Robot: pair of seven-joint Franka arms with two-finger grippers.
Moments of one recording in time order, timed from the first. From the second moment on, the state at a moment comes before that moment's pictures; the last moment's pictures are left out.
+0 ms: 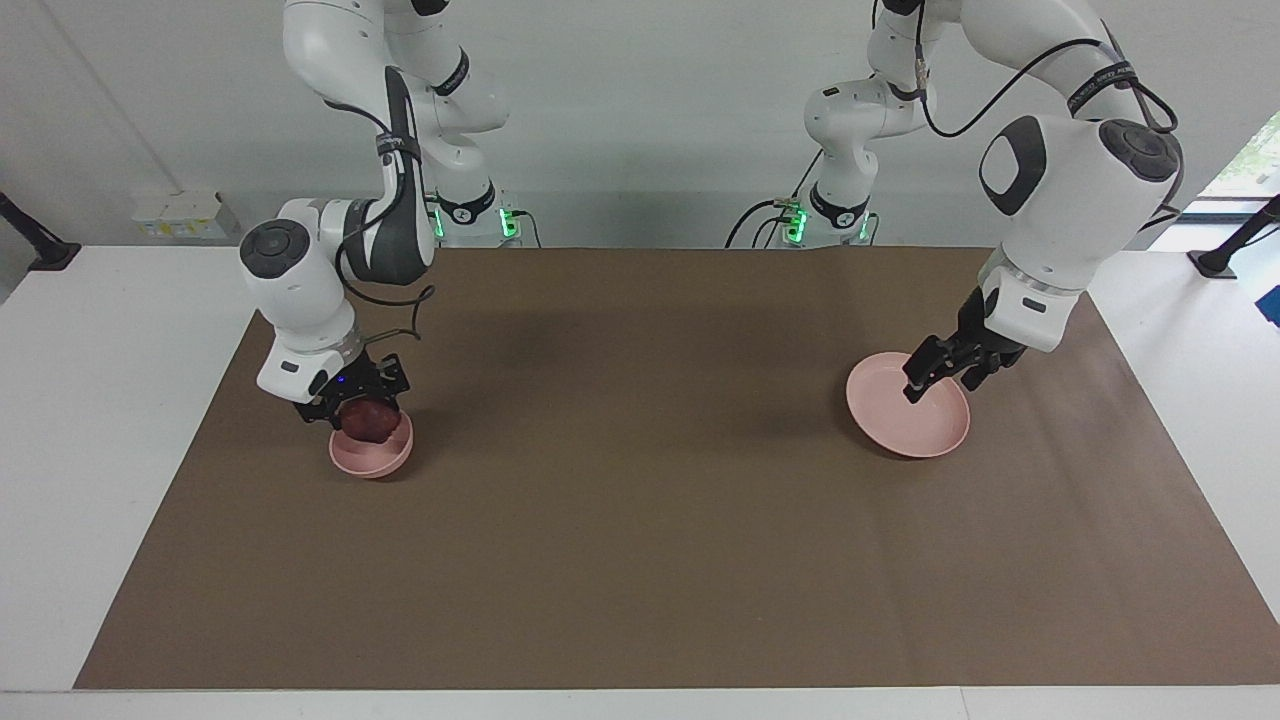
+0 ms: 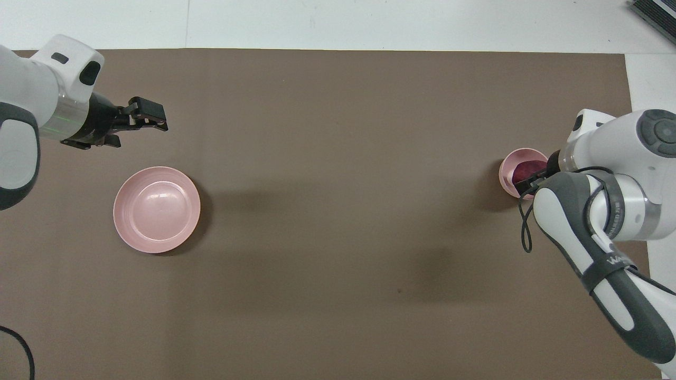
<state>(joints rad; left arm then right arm) 0.18 0.16 -0.33 -1.65 -0.07 1.93 -0.30 0.05 0.21 -0.11 -1.98 -0.06 2.20 -0.46</state>
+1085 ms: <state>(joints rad) 0.23 0.05 -0.33 -1.68 -0.07 1.73 -0.13 0.03 0.25 -0.11 -1.98 -0.06 2.20 -0.46</state>
